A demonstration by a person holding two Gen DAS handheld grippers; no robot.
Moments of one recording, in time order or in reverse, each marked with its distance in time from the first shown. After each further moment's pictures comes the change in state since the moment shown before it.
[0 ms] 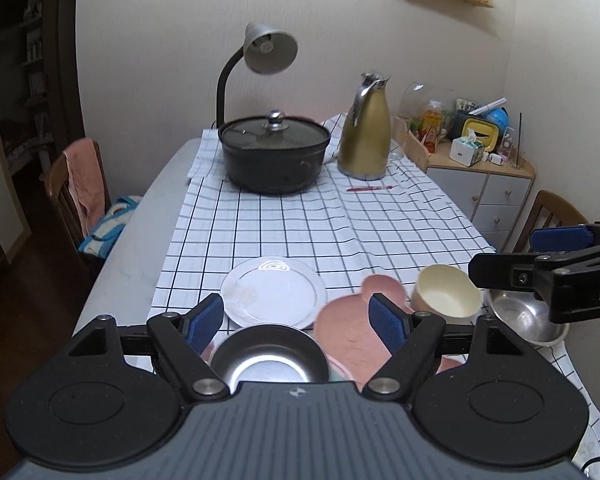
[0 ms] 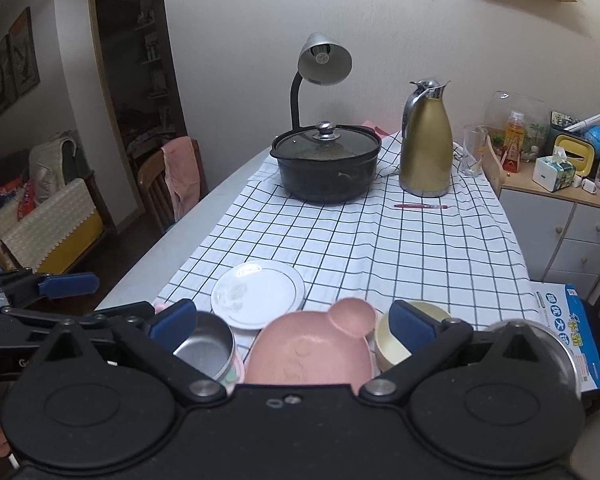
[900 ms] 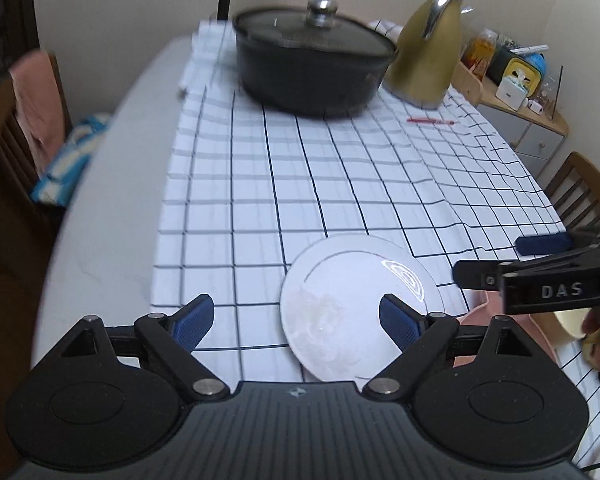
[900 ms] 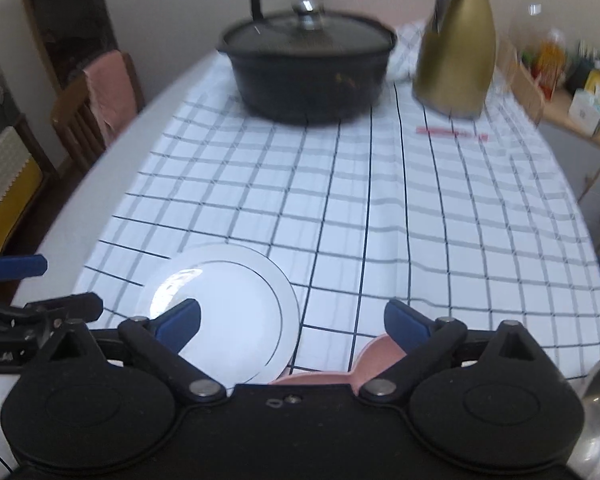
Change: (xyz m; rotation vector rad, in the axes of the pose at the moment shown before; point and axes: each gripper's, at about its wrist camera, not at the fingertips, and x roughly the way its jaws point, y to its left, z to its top) left arm 0.215 0.121 0.038 -0.045 0.313 -0.103; right arm 0.247 0.003 0.039 0.079 0.326 -0.125
